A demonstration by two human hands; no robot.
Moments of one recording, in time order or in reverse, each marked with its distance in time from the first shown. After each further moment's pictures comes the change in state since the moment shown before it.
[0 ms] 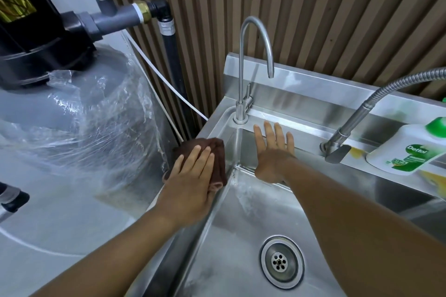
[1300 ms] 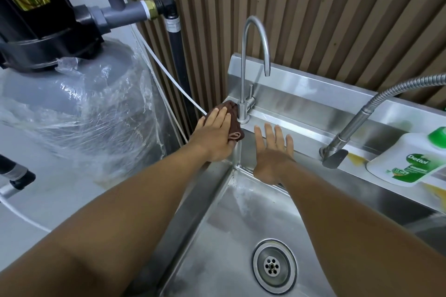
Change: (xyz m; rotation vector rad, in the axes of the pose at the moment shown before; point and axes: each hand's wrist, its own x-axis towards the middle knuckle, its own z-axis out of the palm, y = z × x) left_hand 0.120 0.009 -0.023 -0.093 -0.161 -0.130; right_hand 0.000 0.007 0.002 0.030 0.028 -0.049
